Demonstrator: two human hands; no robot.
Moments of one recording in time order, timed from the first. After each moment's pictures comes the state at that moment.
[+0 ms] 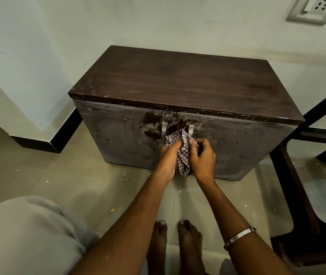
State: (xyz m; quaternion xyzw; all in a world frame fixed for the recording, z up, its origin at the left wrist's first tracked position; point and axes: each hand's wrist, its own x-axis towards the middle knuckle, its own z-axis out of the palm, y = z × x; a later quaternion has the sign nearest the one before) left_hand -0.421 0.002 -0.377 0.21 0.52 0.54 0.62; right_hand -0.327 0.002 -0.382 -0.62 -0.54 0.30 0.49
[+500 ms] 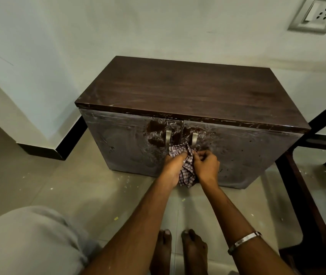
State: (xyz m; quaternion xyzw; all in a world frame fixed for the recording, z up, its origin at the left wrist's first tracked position) left_hand -0.421 0.017 -0.384 0.17 0.61 0.47 0.61; right_hand -0.328 0.022 -0.392 -0.71 -0.47 0.35 0.40
